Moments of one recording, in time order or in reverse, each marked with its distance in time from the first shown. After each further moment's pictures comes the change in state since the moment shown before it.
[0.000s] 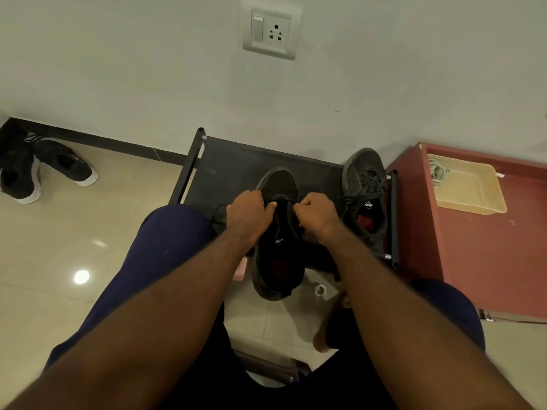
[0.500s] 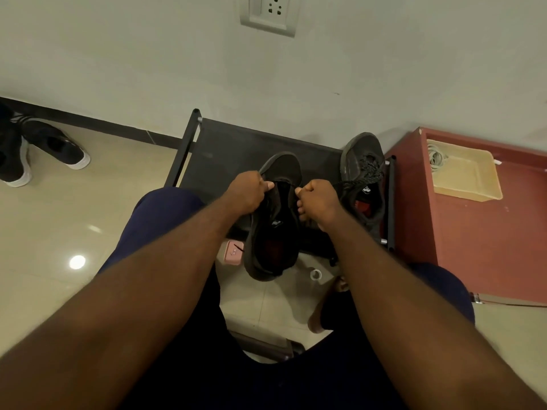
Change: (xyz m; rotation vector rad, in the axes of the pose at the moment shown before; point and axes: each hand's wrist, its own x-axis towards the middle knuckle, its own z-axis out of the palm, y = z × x) left_hand 0.021 -0.003 -0.013 -0.165 -0.267 0.011; right_hand 0.002 0.012 0.004 0.239 -0.008 0.080
